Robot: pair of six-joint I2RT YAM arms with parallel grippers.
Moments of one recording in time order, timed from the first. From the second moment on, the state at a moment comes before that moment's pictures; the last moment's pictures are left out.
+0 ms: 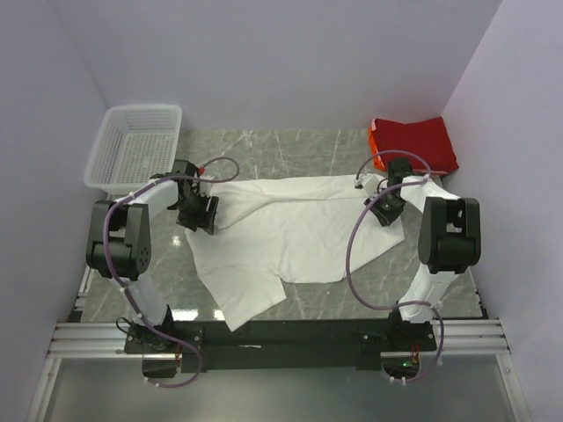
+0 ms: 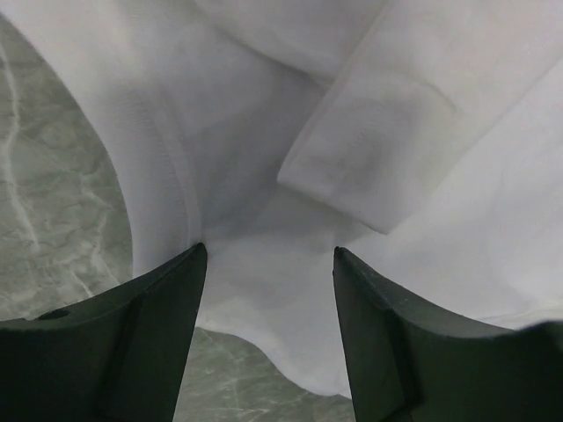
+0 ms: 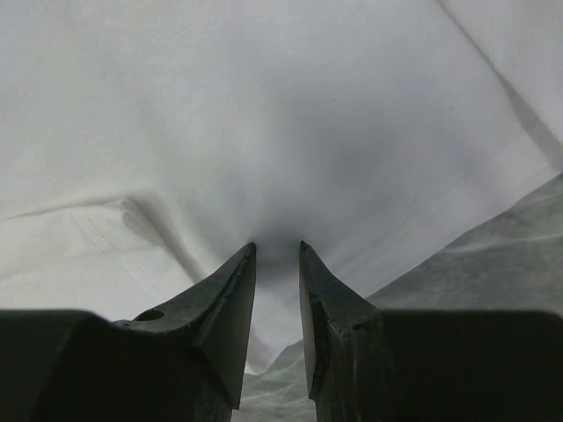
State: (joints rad) left arm -0.11 1.78 1.13 -0.65 0.20 0.12; right arm -0.05 1.83 1.17 -0.65 -0.13 -0.84
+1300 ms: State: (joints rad) left arm -0.04 1.71 1.12 -0.73 0.27 0.25; right arm 0.17 1.78 1.13 -0.89 -0.23 -0.71
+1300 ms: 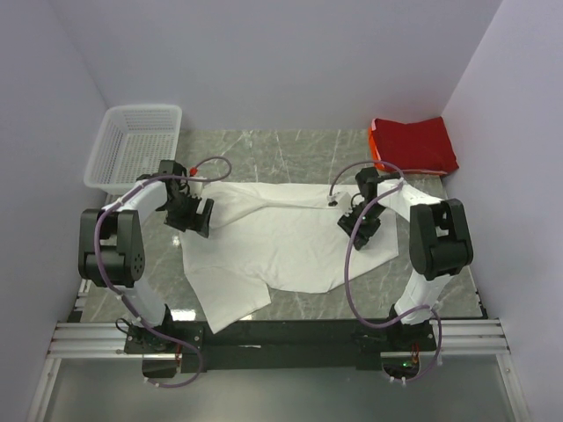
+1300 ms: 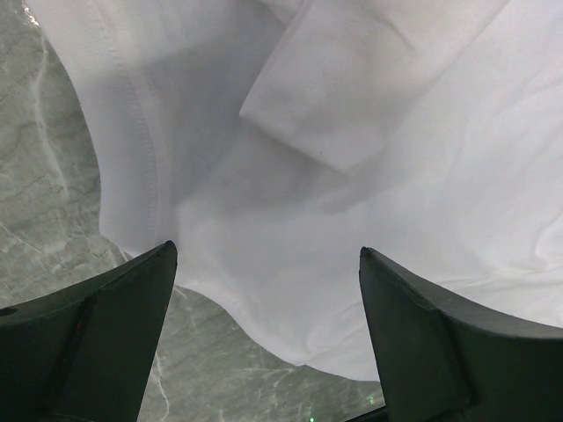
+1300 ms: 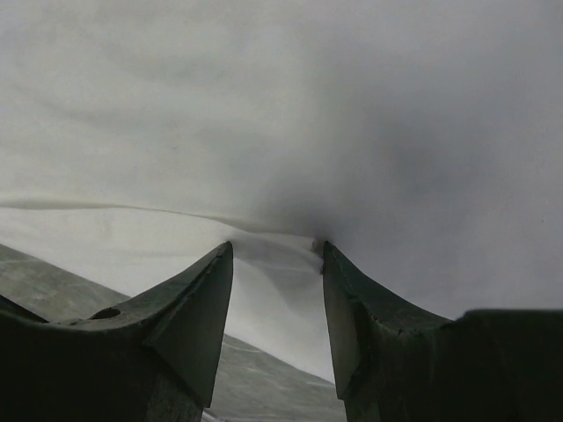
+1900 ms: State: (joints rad) left arm -0.02 1.65 1.13 -0.75 0.32 0.27; right arm 0.14 1.53 1.03 -1.02 -0.22 -0.76
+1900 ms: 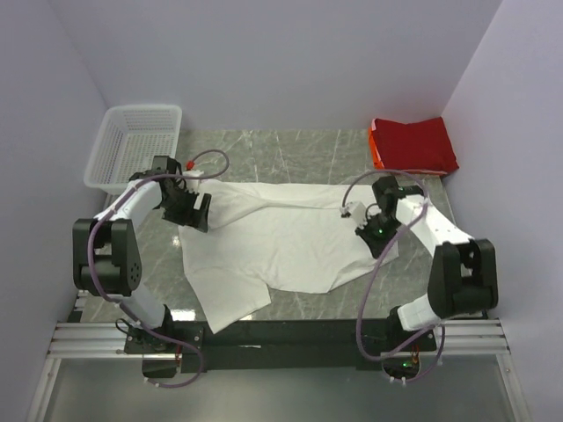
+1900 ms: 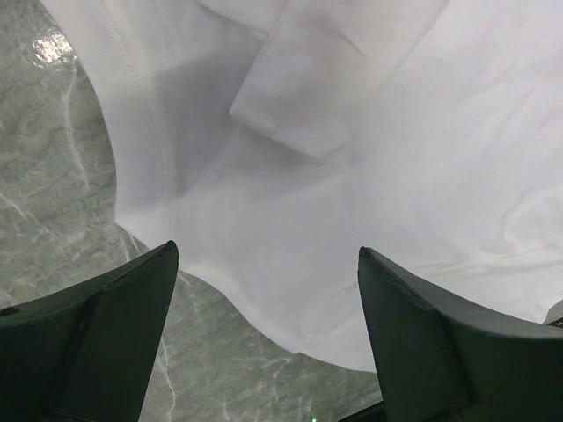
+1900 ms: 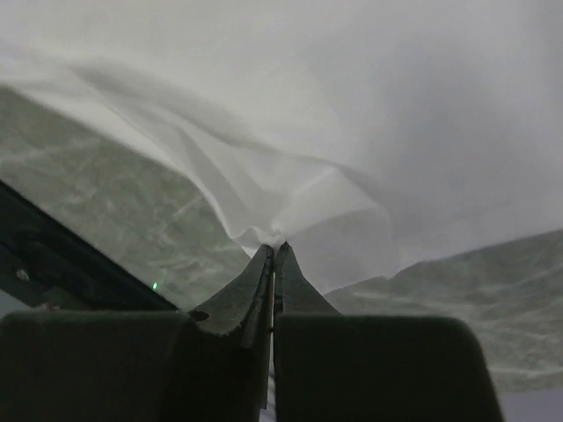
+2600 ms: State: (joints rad) left arm -0.02 1.64 1.23 -0.83 0.43 0.38; right arm 0.00 1.49 1.06 -1.02 -0.17 -0.73
